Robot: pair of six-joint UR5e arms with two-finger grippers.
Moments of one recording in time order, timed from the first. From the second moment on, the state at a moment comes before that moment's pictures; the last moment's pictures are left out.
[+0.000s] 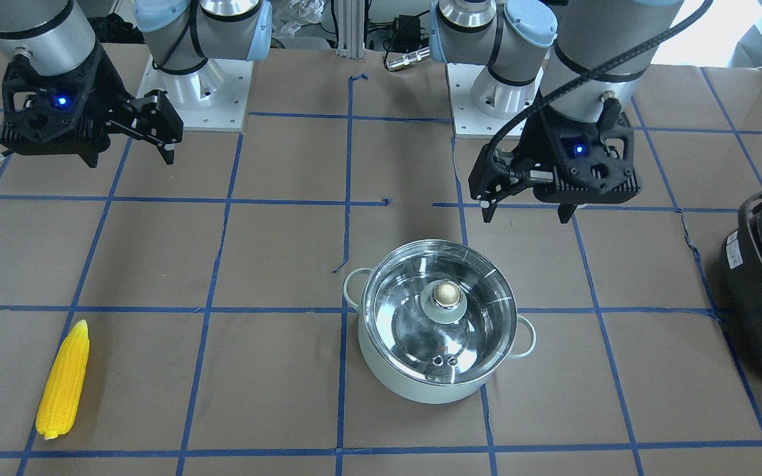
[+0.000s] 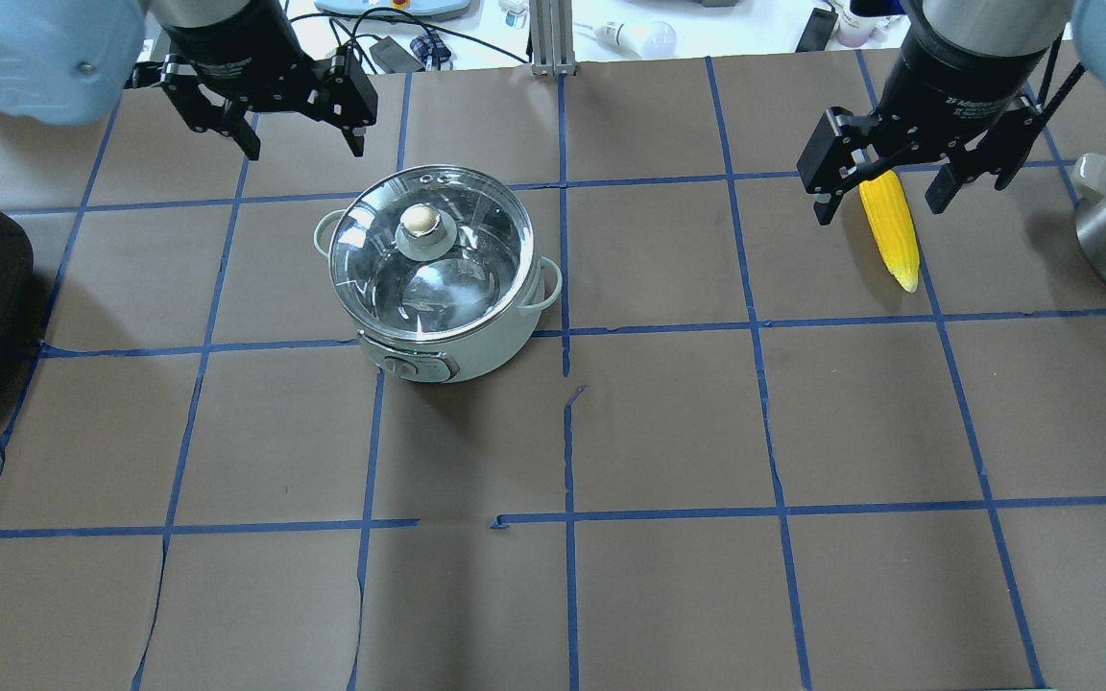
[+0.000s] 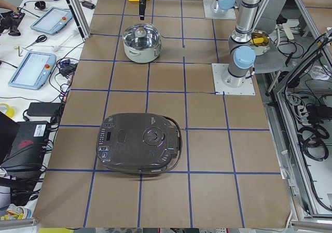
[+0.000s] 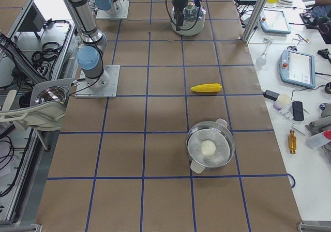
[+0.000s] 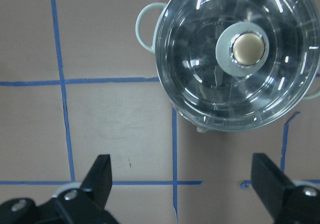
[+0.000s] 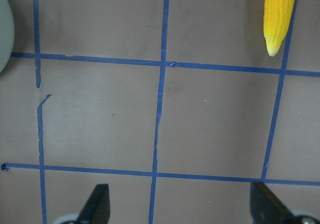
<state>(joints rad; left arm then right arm) -1.64 -1.77 -1.39 -1.46 1.59 -0.07 1.52 -1.56 1.52 -1.48 -1.57 -0.12</state>
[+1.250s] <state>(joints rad) -1.73 -1.94 -1.49 -1.24 1.58 -0.16 1.31 -1.23 1.52 -1.87 -1.57 -0.20</state>
